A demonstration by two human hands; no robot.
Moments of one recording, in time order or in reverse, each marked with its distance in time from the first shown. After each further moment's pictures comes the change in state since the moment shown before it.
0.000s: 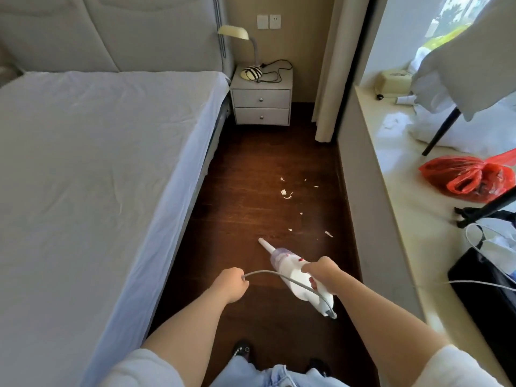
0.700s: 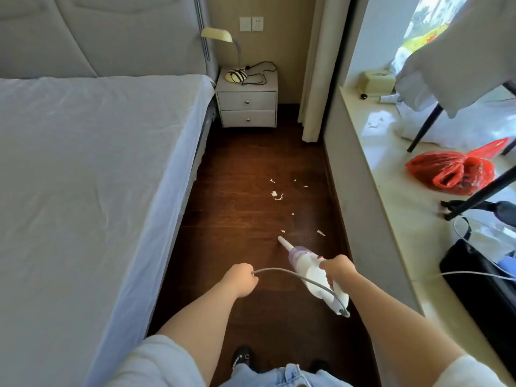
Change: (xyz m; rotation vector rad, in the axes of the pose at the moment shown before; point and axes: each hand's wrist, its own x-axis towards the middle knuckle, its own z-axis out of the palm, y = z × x) left_hand 0.023 0.009 -0.013 0.013 -0.021 0.105; right_hand 0.006 0.000 -0.011 0.037 0.203 0.042
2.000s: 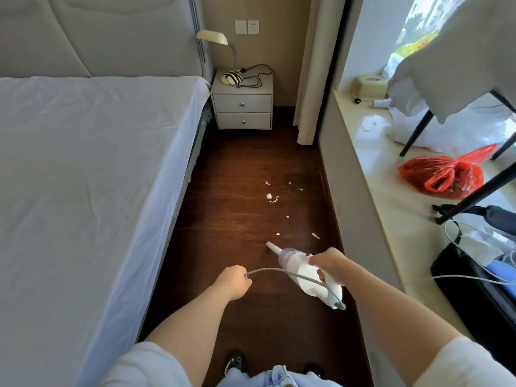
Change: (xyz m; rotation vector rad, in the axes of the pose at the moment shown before) left_hand 0.005 0.012 0.005 -0.010 0.007 -0.017; right_hand -0.013 -0.023 -0.029 -0.005 -0.173 0.021
